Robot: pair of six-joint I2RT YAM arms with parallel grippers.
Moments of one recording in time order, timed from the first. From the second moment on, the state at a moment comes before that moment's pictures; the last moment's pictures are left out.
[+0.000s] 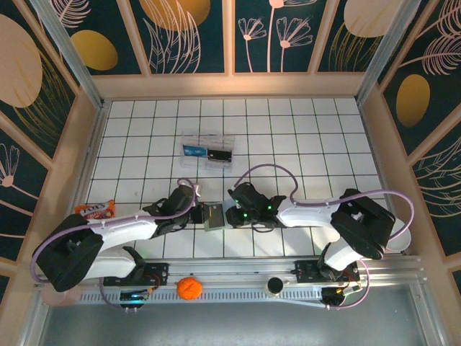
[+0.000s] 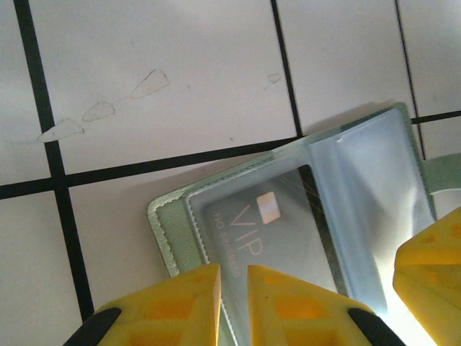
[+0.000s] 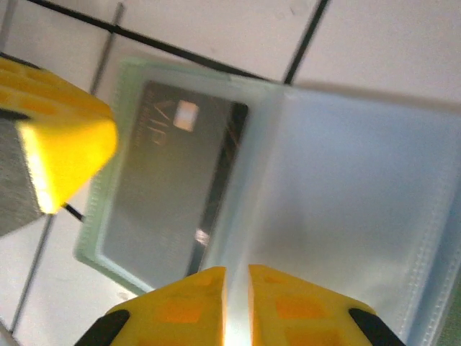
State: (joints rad) left arm -0.76 1.26 0.38 0.04 0.10 -0.74; right arm 1.03 1.52 0.69 -0.06 -0.10 0.64
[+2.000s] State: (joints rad) left arm -0.76 1.21 0.37 0.06 0.10 -0.71; right arm 0.99 1.53 0.73 0.02 -0.16 0.68
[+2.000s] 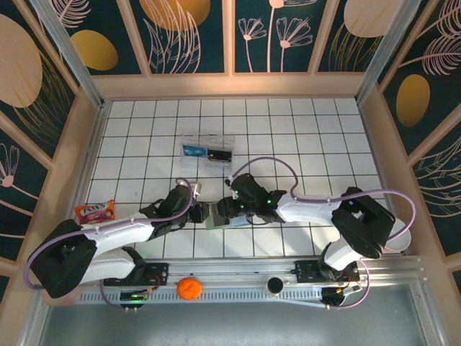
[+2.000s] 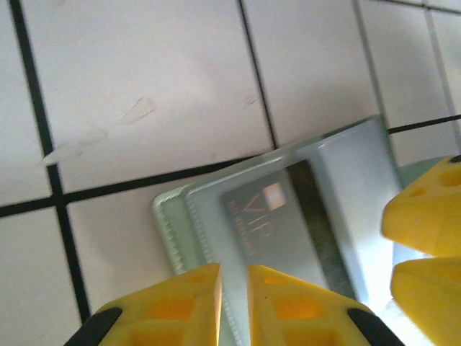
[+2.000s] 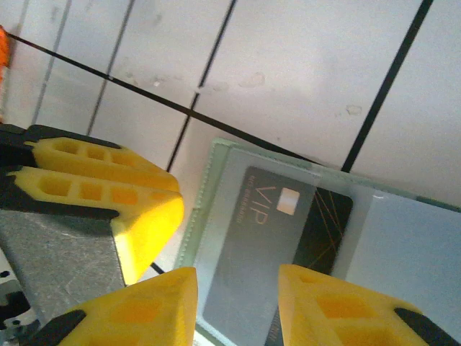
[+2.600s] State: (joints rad) left arm -0.76 1.38 0.39 0.14 0.15 -0.72; right arm 0.92 1.59 0.72 0.04 -0.26 0.71
